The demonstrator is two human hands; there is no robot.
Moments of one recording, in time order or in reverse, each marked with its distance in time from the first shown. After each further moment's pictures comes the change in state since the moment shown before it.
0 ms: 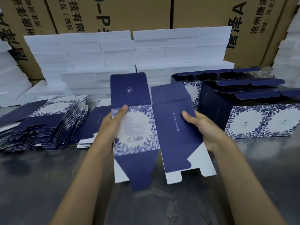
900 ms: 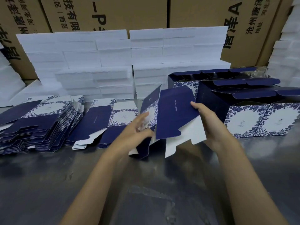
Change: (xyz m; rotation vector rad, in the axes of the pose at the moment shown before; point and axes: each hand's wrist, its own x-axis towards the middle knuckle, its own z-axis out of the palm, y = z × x) left_hand -0.007 -0.023 0.034 0.323 -0.436 0.041; right_hand -0.007 -0.012 -0.007 0.166 0.089 0.014
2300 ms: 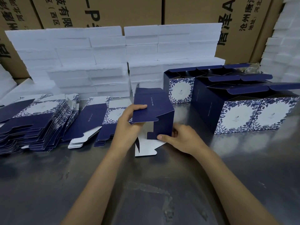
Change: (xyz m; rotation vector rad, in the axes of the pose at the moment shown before) left_hand -0.006 0.011 0.015 -0.082 0.316 0.295; right_hand 0.023 0.066 -0.006 -1.343 0.070 -0.203
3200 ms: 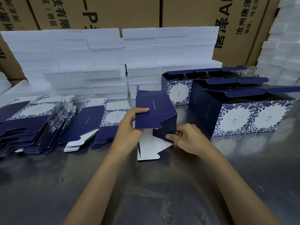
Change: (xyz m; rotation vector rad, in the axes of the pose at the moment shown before) left_hand -0.002 0.005 0.003 0.048 -0.100 -0.028; right_hand -0.003 0.006 -0.019 0.010 0.056 0.021
